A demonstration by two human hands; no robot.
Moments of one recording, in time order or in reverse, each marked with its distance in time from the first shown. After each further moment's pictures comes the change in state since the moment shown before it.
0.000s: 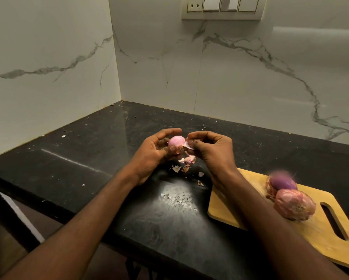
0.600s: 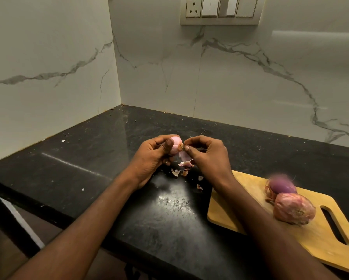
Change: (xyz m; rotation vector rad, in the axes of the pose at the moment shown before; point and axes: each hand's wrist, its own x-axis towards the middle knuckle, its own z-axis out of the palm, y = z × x) left_hand 0.004 -0.003 0.002 -0.081 0.066 0.017; right_hand 0.000 0.004 -0.001 -0.430 -0.053 -0.189
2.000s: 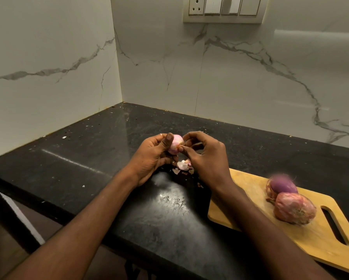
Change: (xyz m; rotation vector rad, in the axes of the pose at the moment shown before) left_hand 0.000 0.006 0.003 -0.021 -0.007 -0.055; right_hand -0.003 0.003 0.006 -0.213 0.040 -0.272
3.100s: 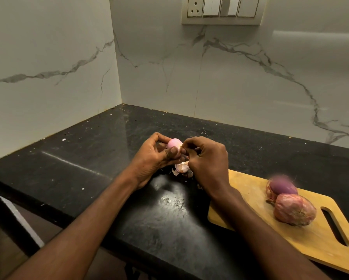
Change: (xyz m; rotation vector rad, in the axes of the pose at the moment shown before) left_hand -0.008 0.003 0.002 -0.035 0.006 -0.008; right_hand -0.004 0.000 0.005 -0.143 0.110 -0.067
